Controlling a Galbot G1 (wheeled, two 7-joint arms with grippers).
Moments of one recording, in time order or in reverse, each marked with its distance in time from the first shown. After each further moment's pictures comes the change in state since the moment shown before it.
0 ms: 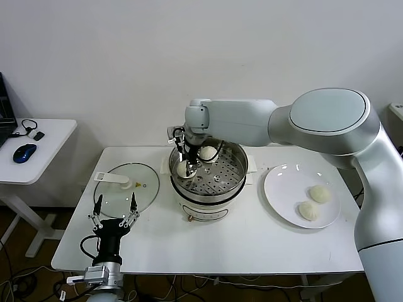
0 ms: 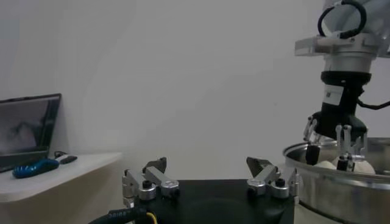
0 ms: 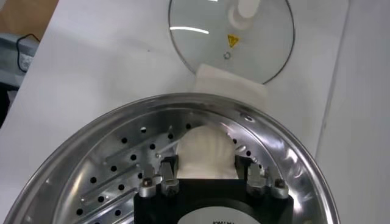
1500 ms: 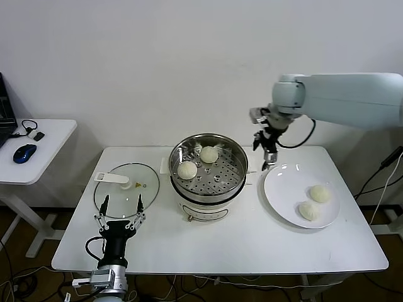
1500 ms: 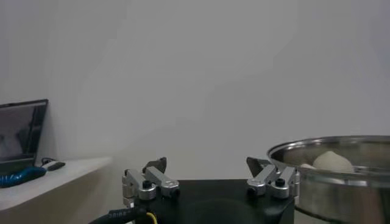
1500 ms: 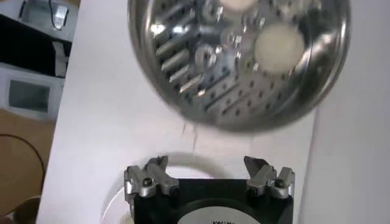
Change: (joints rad) left arm 0.026 0.000 0.043 -0.019 0.048 -0.001 -0.002; right arm 0.290 -0.548 -0.206 0.347 -0.117 0.099 -0.119
